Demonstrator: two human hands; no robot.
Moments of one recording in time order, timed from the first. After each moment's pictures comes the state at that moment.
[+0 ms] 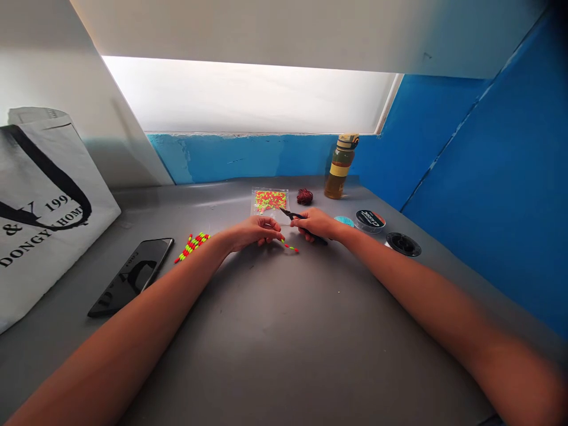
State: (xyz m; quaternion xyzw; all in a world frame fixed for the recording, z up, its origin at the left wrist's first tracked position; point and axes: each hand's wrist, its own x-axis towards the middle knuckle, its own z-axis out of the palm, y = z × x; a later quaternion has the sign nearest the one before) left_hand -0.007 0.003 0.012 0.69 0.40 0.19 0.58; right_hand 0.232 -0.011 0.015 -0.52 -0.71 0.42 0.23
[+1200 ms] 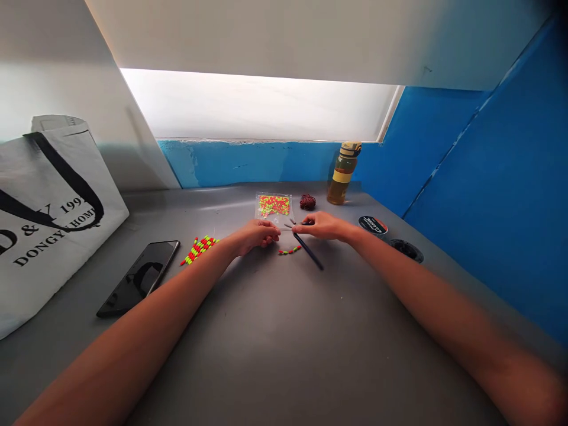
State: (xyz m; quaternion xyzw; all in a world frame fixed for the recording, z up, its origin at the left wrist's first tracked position) left_hand -0.004 -0.002 0.012 0.58 0.46 0.27 0.62; right_hand 0.236 -0.021 0.042 -0.58 -0.76 0.26 0.15
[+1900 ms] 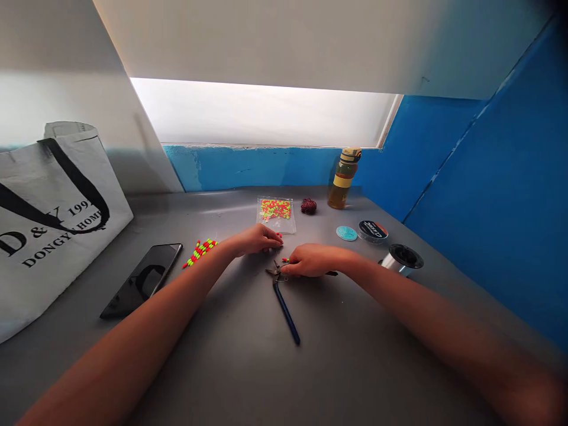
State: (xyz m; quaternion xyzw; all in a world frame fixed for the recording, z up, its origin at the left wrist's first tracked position) left_hand -0.017 0.004 0.016 0.75 0.45 0.13 0.47; right_hand 0.188 -0.077 0.050 -0.48 -0.83 0.28 -0.10
